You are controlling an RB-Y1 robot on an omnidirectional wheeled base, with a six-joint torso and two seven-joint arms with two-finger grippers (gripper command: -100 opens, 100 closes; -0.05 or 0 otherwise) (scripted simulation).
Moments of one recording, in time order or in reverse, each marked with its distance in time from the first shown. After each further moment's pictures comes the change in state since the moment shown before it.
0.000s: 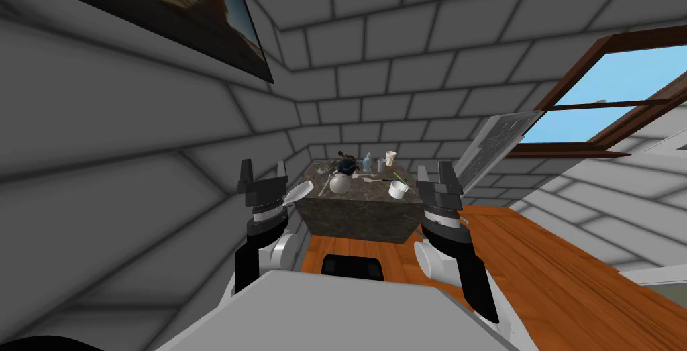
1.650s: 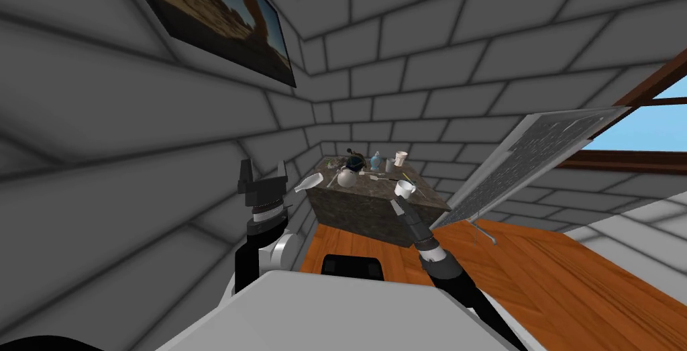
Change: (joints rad) left arm 0.000 0.000 0.000 0.000 0.000 0.000 0.000; right arm 0.209 -0.504 0.269 0.141 -0.137 0.004 0.068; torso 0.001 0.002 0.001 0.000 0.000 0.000
